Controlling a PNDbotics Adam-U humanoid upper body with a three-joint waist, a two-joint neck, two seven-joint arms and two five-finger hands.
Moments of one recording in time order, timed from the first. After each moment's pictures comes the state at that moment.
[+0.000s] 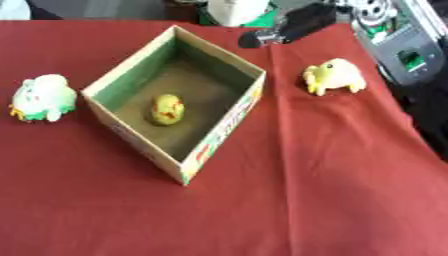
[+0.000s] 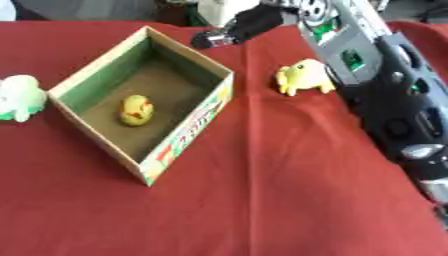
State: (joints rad) left arm -0.32 0.36 0.04 -1.98 0.05 -0.26 0.46; right arm -0.89 -0.72 0.27 -1.57 0.55 0.23 0.55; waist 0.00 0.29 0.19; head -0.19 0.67
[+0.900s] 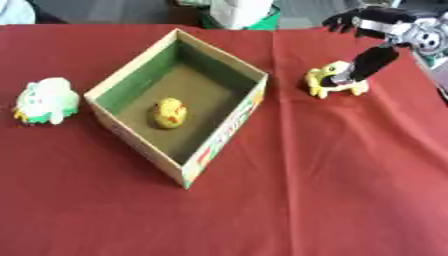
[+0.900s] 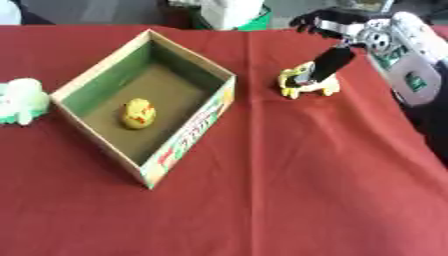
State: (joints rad) left arm -0.32 0.36 0.05 -1.98 0.04 -0.26 0.46; right arm -0.78 -0.83 0.22 -1.39 0.64 0.11 0.59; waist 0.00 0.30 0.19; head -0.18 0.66
